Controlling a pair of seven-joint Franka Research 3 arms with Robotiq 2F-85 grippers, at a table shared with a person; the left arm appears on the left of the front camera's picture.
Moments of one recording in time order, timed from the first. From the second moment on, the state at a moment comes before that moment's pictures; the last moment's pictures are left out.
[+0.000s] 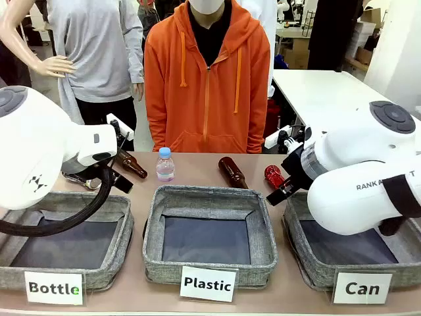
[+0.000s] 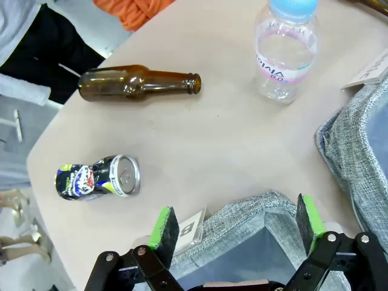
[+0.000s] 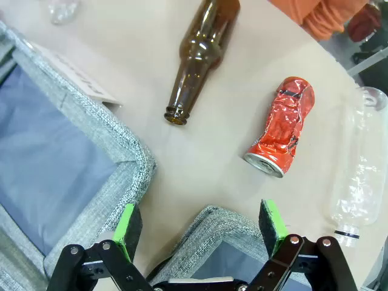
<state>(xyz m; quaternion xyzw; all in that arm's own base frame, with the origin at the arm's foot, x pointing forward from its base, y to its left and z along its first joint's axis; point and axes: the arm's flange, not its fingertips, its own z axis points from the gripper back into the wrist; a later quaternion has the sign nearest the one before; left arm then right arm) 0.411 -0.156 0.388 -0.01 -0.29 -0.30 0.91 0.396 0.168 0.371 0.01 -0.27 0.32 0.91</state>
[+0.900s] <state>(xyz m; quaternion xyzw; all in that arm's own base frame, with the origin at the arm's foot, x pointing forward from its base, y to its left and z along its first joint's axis) 0.411 -0.156 0.388 -0.01 -0.29 -0.30 0.91 0.396 0.168 0.371 0.01 -0.27 0.32 0.91</state>
